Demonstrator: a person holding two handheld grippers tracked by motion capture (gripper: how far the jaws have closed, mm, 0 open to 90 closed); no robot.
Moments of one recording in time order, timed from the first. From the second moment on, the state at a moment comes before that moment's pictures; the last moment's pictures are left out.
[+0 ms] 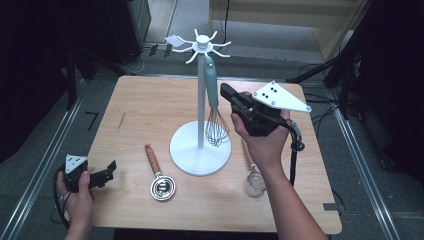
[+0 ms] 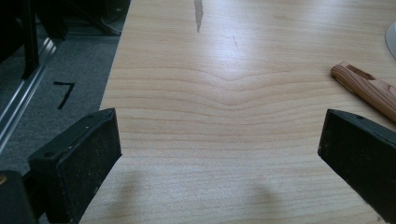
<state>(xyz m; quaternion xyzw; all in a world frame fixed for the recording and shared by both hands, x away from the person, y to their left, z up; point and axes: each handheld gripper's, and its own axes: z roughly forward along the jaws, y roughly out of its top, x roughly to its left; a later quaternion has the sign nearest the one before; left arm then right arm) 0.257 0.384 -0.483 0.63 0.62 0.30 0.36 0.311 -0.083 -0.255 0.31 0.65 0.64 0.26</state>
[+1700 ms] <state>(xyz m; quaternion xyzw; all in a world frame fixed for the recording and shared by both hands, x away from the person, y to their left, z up) 0.257 0.384 -0.482 0.63 0.62 0.30 0.36 0.316 -0.101 -0.302 0.36 0.69 0.58 0.26</state>
